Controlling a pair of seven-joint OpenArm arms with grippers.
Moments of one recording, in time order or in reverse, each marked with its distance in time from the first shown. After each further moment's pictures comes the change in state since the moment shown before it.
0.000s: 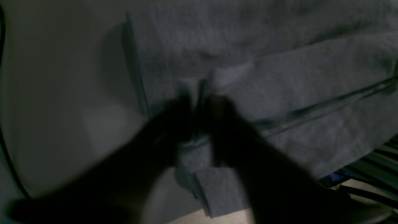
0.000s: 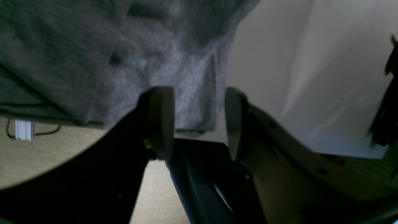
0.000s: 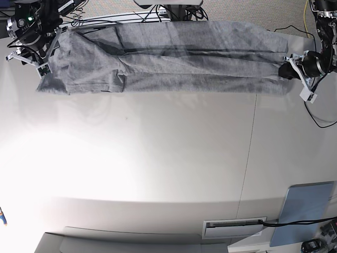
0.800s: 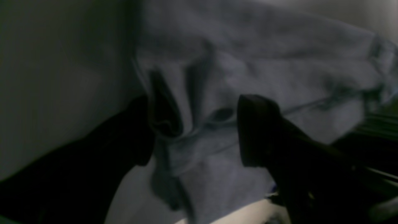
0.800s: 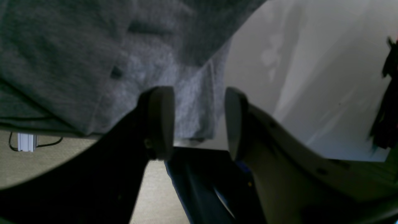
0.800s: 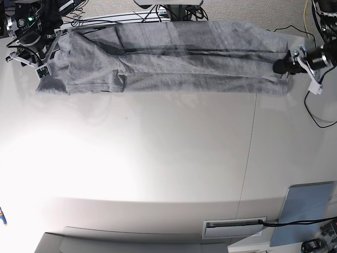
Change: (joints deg) left arm -0.5 -0.6 -1.0 -17.5 -19.5 -4.4 0.9; right arm 0.0 0.0 0.0 0.0 0.0 -1.2 2.4
